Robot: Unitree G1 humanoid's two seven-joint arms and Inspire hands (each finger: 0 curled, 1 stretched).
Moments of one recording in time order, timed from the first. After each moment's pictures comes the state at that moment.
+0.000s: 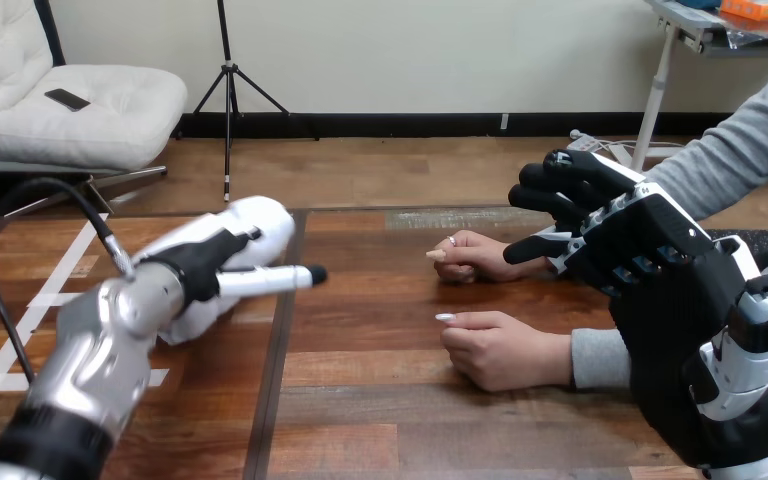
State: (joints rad) left arm -0.52 0.49 -0.30 0.41 0.49 0.29 -0.45; right arm 0.32 -0.16 -0.05 -0.39 0.42 -0.39 0.49
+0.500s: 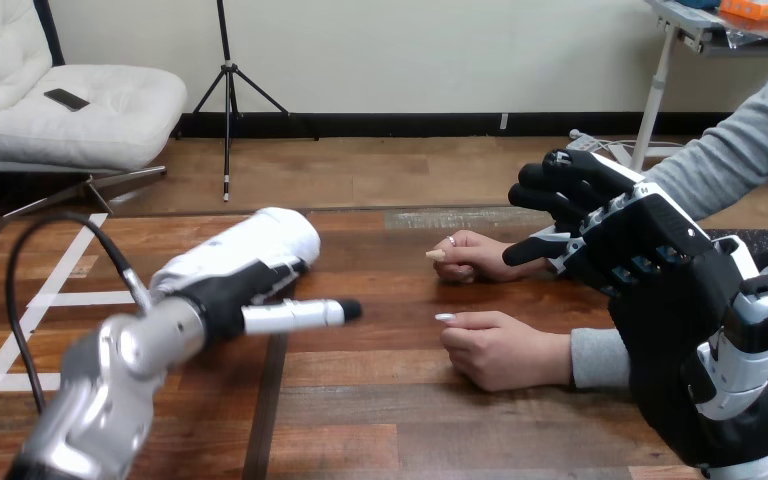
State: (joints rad) left arm -0.37 0.49 -0.29 0.18 0.44 0.31 -0.50; right arm 0.31 -0.16 -0.05 -0.38 0.42 -0.38 0.49
